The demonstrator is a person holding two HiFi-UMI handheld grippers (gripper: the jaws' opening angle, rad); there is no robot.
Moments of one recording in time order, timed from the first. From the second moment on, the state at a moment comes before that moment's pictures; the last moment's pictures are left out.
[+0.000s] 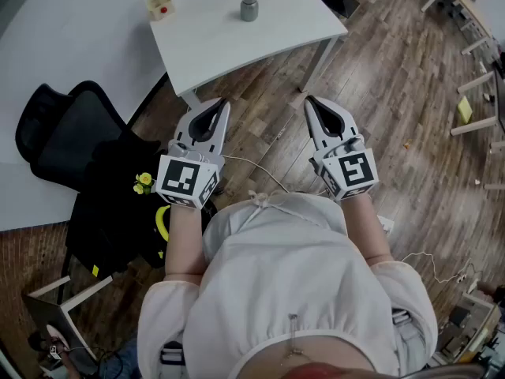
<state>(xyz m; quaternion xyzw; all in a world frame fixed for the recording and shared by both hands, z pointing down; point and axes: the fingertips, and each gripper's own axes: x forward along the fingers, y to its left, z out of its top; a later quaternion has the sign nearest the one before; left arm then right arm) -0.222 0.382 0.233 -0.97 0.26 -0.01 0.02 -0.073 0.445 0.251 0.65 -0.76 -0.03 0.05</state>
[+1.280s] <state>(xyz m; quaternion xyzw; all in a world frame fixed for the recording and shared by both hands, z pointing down) -0.184 0.289 0.280 -0.93 0.36 -0.03 -0.04 0.004 0.334 0.284 0.62 -0.79 0.00 0.01</state>
